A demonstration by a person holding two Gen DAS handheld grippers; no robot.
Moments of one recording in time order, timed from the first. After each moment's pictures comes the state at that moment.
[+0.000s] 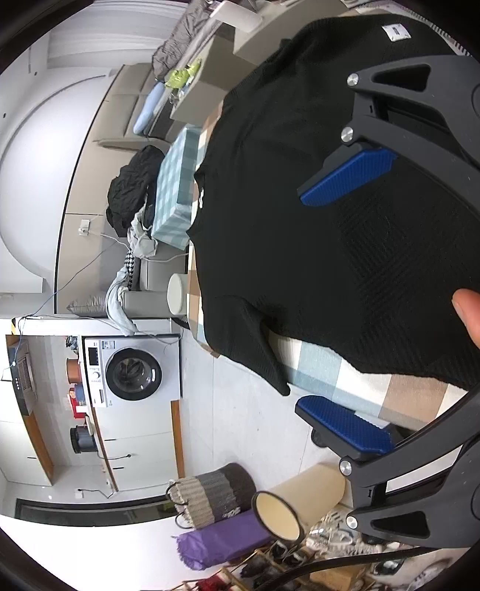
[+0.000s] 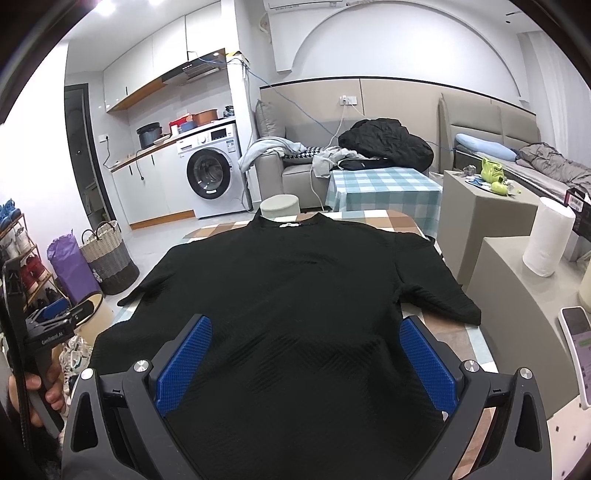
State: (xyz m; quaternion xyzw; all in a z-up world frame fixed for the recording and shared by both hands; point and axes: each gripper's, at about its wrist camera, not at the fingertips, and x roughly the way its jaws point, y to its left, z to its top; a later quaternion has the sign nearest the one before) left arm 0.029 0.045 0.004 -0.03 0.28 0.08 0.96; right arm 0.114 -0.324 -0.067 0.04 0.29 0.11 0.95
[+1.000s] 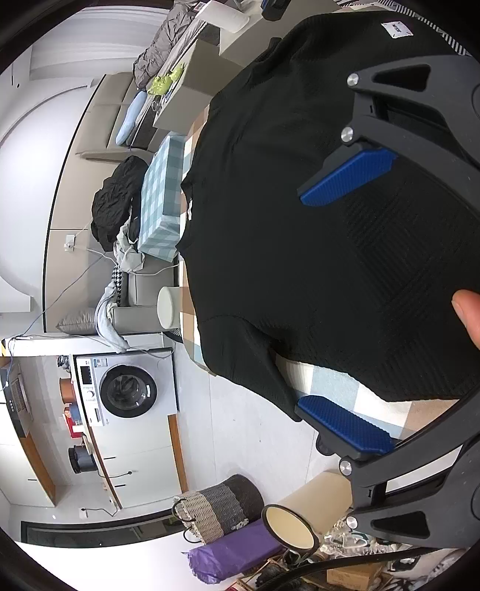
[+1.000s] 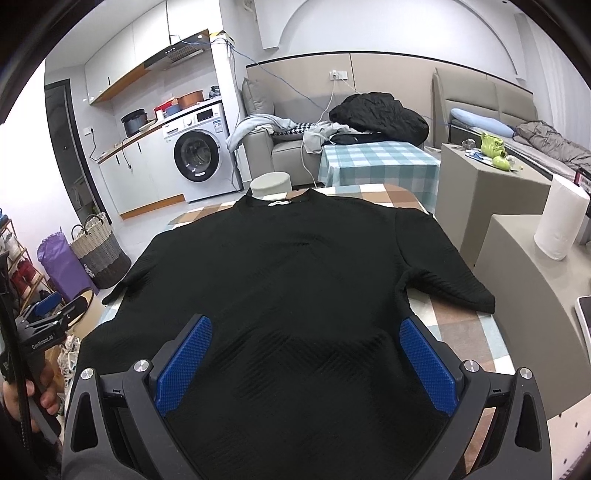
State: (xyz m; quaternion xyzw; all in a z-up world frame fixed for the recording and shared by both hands) left arm 0.072 0.031 0.001 -0.01 0.30 0.05 0.95; right arm 0.162 -0.317 -0.091 0.05 0.34 0.09 0.94
